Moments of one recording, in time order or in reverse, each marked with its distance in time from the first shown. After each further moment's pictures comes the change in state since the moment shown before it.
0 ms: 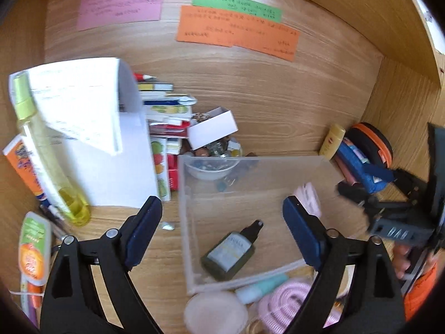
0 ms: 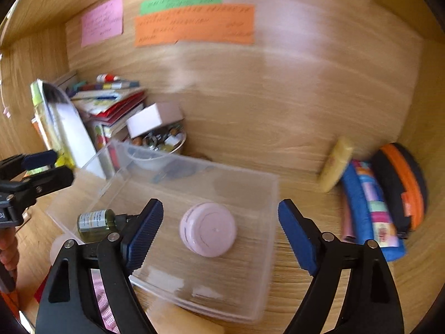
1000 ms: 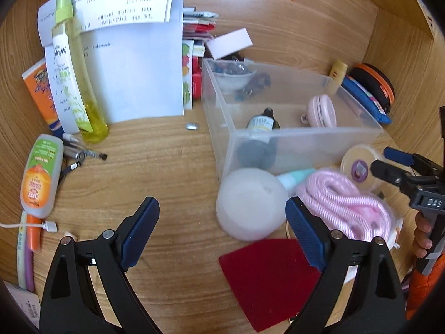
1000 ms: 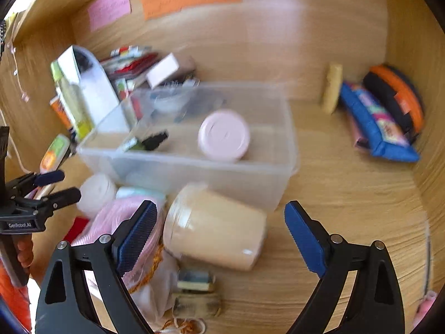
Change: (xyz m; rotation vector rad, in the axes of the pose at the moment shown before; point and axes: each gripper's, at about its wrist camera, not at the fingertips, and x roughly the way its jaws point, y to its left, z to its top) left arm -0.017 0.026 -0.094 0.040 0.200 0.003; right arm -0.030 0.019 -0.089 0.144 0.136 0.089
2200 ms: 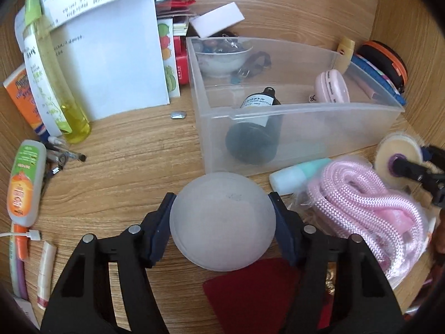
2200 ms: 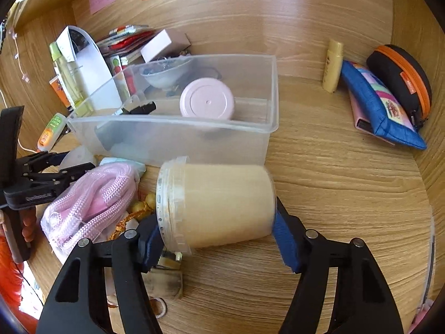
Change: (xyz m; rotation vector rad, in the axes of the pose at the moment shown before) left arm 0.043 -0.020 -0.002 0.061 0.032 0.076; right arm 0.008 -0.027 -0.018 -0.045 0.037 0.018
